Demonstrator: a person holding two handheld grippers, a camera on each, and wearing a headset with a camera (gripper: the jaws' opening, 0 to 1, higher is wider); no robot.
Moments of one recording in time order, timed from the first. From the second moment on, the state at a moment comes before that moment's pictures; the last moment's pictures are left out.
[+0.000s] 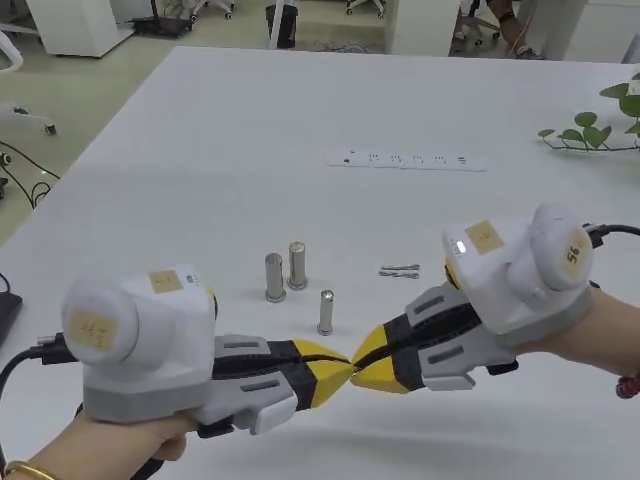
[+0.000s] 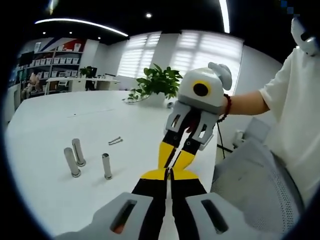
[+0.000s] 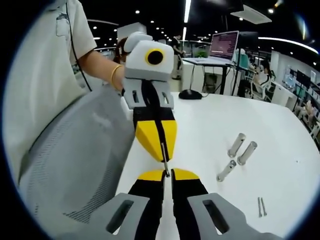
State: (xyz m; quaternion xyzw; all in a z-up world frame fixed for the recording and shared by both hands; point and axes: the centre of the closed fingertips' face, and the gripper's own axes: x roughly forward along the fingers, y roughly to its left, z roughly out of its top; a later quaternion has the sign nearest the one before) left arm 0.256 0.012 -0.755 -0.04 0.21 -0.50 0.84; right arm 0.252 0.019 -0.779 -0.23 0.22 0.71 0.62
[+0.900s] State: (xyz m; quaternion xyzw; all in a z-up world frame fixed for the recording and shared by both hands) left arm 0.243 0.011 -0.765 0.05 0.20 -0.55 0.81; right arm 0.236 0.019 -0.778 -0.19 0.24 0.75 0.59
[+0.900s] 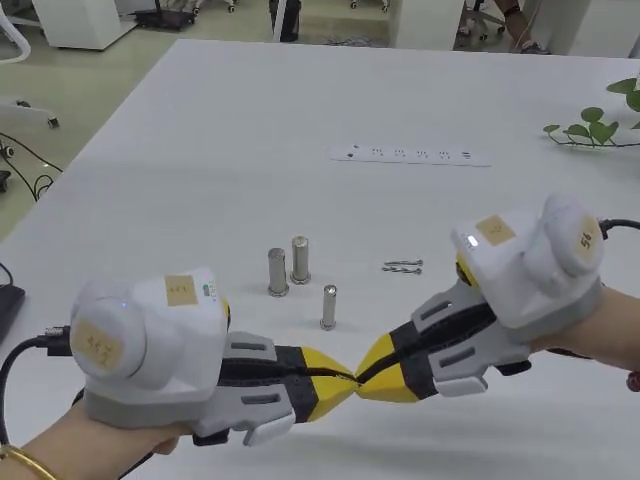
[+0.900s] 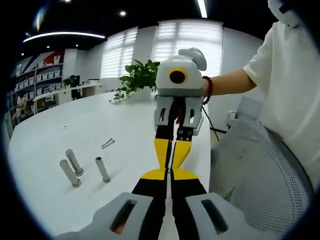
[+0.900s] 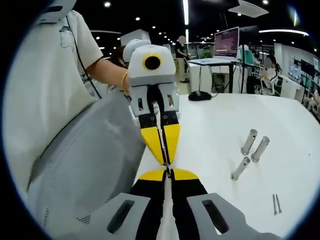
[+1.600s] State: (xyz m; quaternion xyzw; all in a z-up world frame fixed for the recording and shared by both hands) left arm 0.248 0.012 -0.770 0.05 0.20 -0.53 0.82; right arm 0.239 0.017 -0.783 -0.23 0.25 0.73 0.59
